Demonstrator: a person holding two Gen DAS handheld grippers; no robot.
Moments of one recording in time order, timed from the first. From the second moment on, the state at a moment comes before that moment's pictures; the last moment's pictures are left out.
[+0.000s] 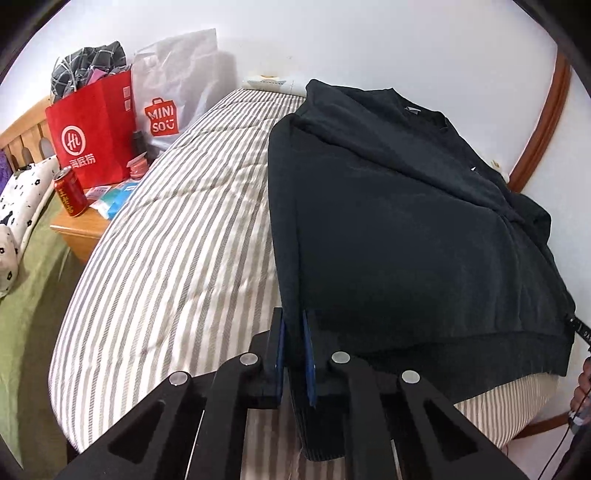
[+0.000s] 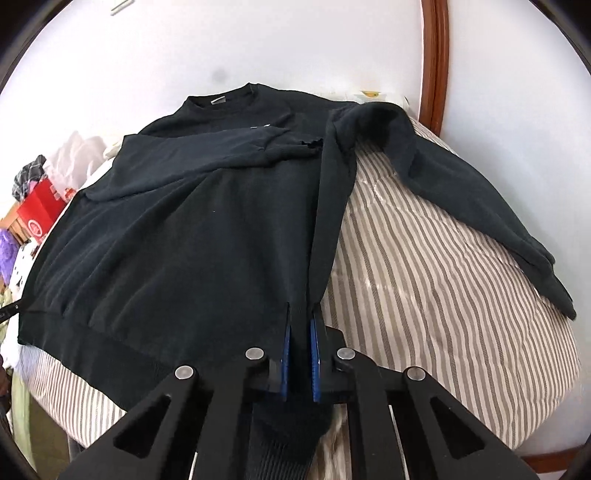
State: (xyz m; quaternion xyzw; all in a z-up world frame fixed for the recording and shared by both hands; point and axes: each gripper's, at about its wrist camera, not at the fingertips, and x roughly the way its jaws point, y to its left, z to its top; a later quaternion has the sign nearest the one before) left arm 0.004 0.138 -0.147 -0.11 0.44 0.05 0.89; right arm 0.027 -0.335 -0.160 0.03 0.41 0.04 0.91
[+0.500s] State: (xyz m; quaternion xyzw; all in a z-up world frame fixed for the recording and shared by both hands) left arm -0.006 0.130 -0.125 -0.11 0.43 0.05 0.90; right arm 0.039 -0.332 -0.119 0.02 0.37 0.00 0.93
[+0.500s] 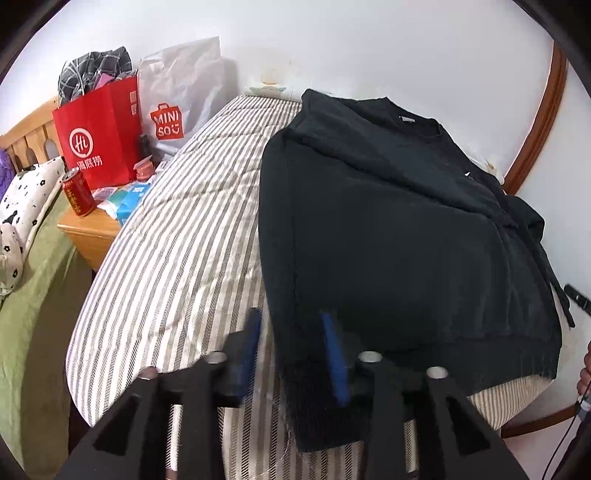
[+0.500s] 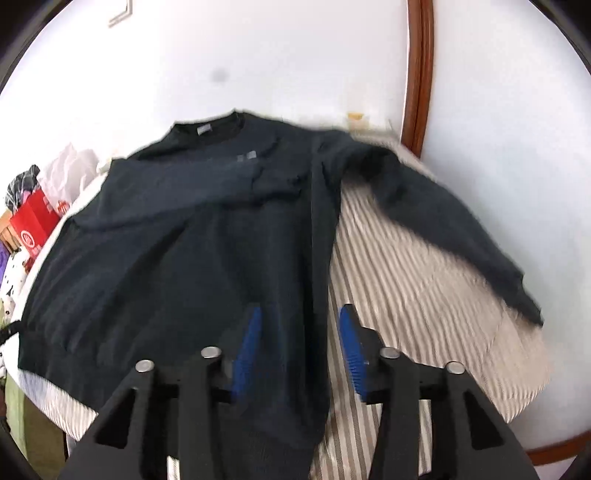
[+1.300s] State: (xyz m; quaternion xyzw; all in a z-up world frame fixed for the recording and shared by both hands) left arm 0.123 0.180 -0.106 -0.14 0.42 0.12 0.89; right arm 0.265 -0.104 -0.049 -0.04 0.33 0.16 0.93
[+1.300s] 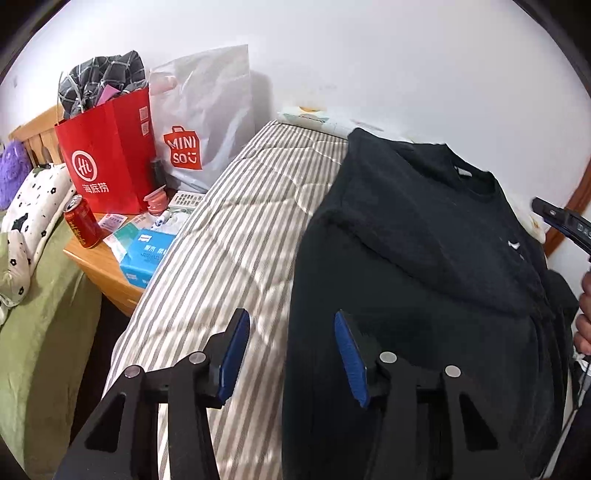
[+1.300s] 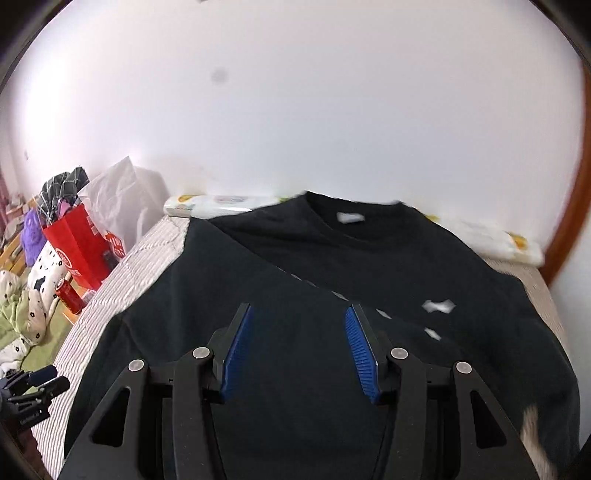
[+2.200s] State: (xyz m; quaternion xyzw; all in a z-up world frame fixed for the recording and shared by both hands) left arm 0.245 0.173 -0.148 -0.06 0.43 0.04 0.90; right arm 0.473 0.113 -0.127 -0.09 0.41 0.32 0.85
